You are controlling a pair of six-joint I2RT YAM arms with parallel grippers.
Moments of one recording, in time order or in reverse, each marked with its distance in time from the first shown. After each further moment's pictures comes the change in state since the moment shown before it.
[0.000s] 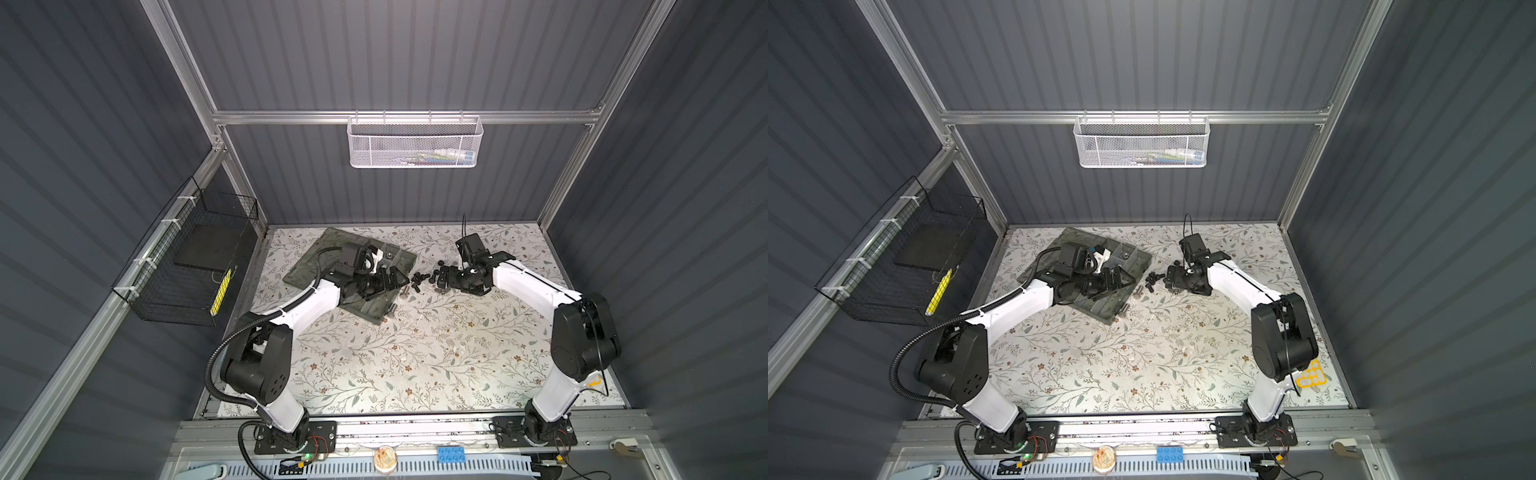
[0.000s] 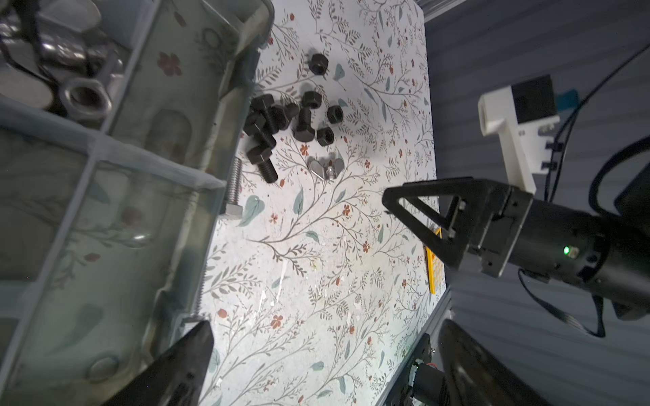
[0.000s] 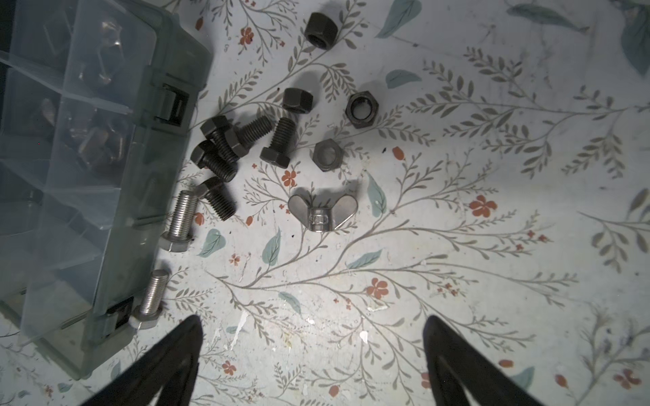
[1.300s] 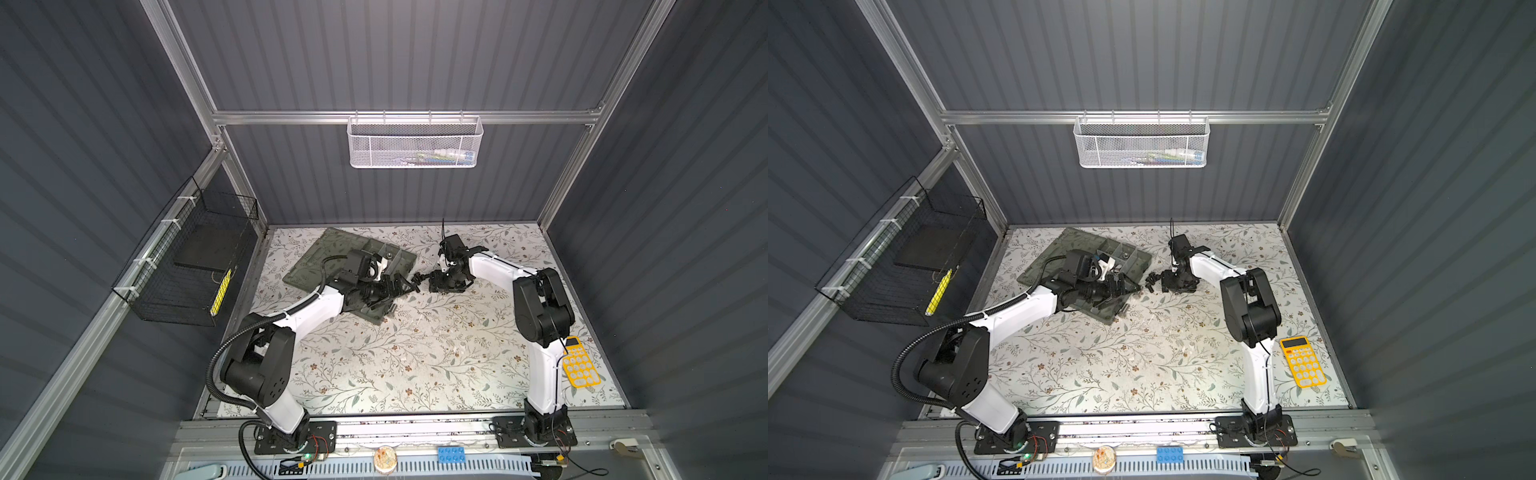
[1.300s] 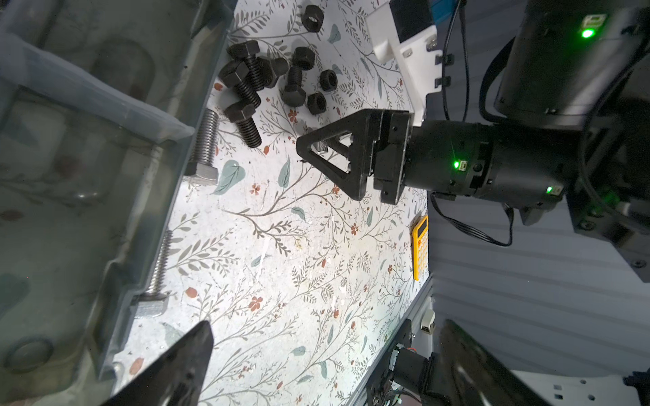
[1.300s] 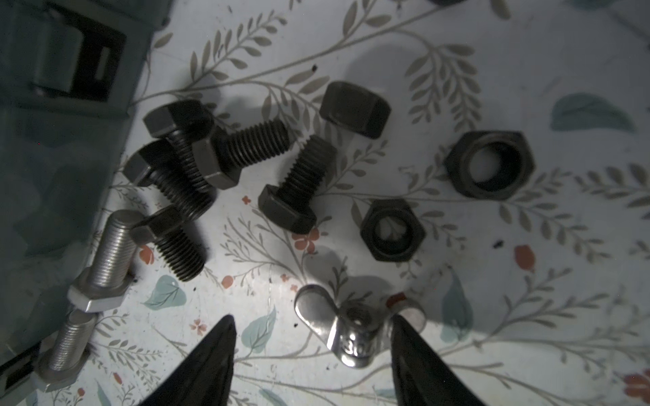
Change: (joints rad) left arm -0.040 0.007 -0.037 0.039 0.030 -0.080; right arm 0.001 0.300 0.171 0.000 -0.112 -0.180
